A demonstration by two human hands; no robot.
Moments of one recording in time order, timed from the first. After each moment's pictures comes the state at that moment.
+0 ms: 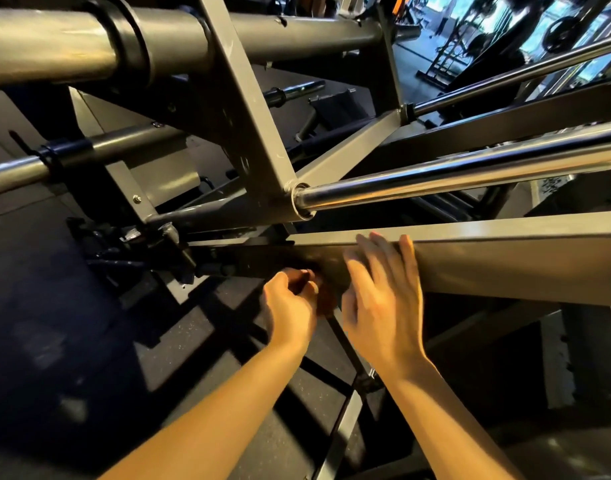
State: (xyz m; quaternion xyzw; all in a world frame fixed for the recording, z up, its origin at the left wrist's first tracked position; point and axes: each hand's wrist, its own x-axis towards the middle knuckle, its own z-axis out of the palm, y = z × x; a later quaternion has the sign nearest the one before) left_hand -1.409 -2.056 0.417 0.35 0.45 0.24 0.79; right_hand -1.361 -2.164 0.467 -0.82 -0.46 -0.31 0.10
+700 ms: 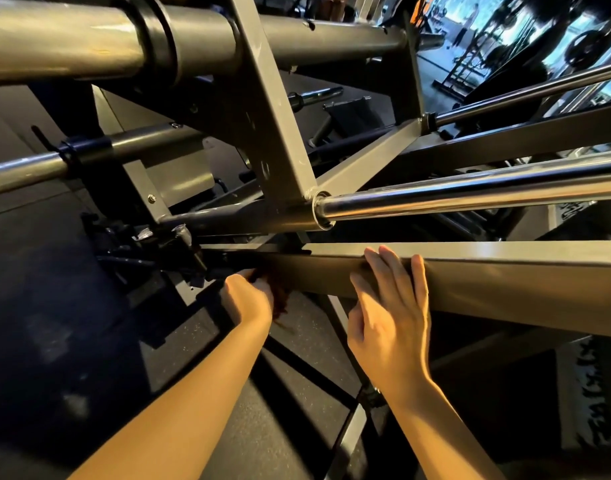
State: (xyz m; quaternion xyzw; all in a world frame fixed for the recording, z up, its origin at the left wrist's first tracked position) left_hand -1.397 -1.975 0.362 0.46 0.60 0.25 0.61; right_hand -1.357 -2.154 0.444 -0.82 -0.48 -0.29 0.12
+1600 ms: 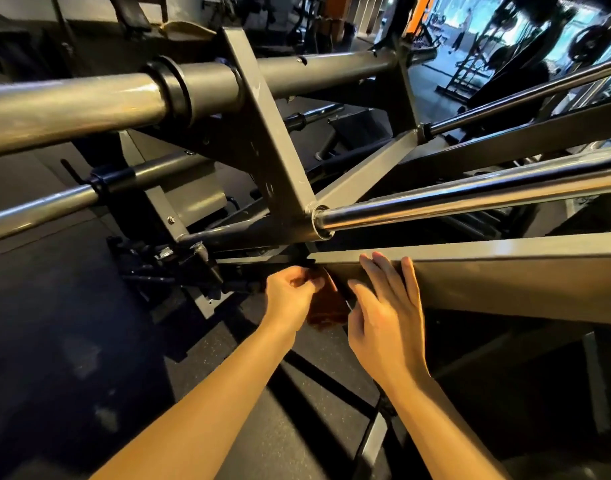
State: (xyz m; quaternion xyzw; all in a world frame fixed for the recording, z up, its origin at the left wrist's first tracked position) left_hand -1.418 -2.007 0.427 0.58 0.40 0.19 0.68; right_hand -1.363 -2.154 0.454 -0.83 -0.48 -0.27 0.13
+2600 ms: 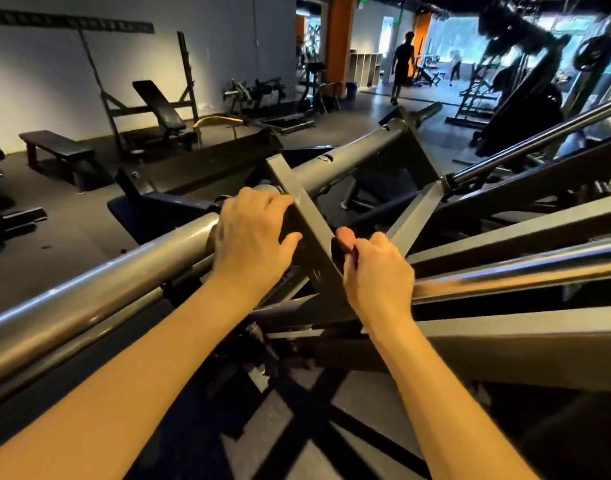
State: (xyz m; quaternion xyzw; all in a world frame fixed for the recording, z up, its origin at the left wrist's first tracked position) left_hand -1.460 -1.849 0.612 0.91 0.19 0.37 0.01; right_hand -1.359 -1.993 0.573 -0.91 -0.30 -0.20 0.22
